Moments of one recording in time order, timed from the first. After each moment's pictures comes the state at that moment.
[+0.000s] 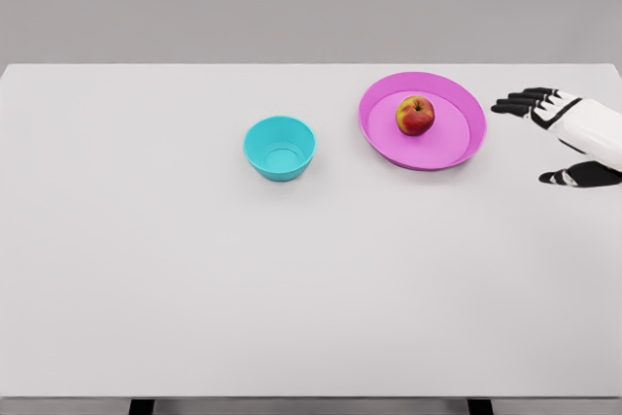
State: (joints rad) left arm 0.00 0.00 -0.01 -0.08 -0.03 0.00 -0.01; right arm -0.22 -1.03 0.30 -1.57 0.21 -0.61 0.16
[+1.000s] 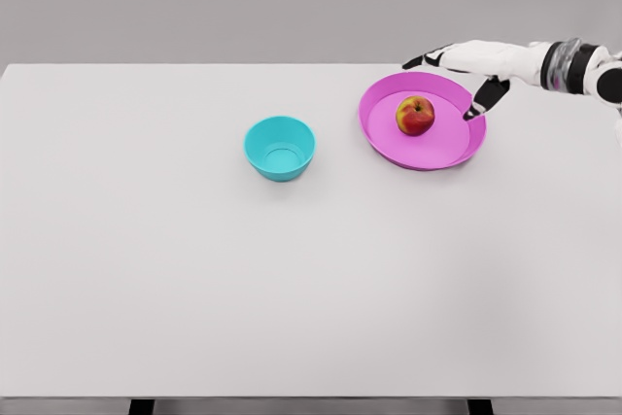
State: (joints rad) left arm 0.00 0.00 -0.01 -0.08 -0.03 0.00 -0.01; right arm -1.00 -0.53 0.73 -0.81 0.34 -0.61 0.61
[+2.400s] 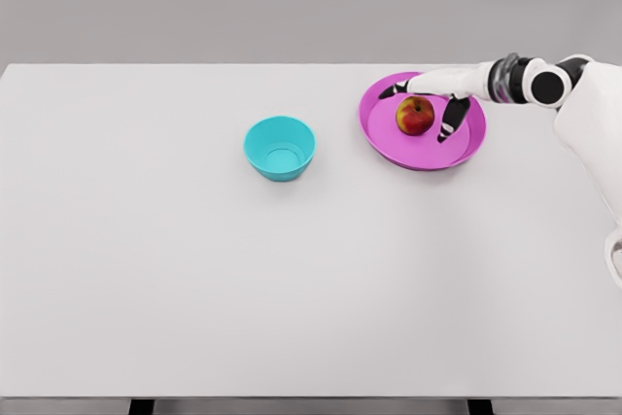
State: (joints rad) left arm 0.00 0.00 -0.01 -0.08 -0.03 0.00 -0.01; right arm -1.11 -0.33 0.85 -0.46 0.41 -0.61 0.61
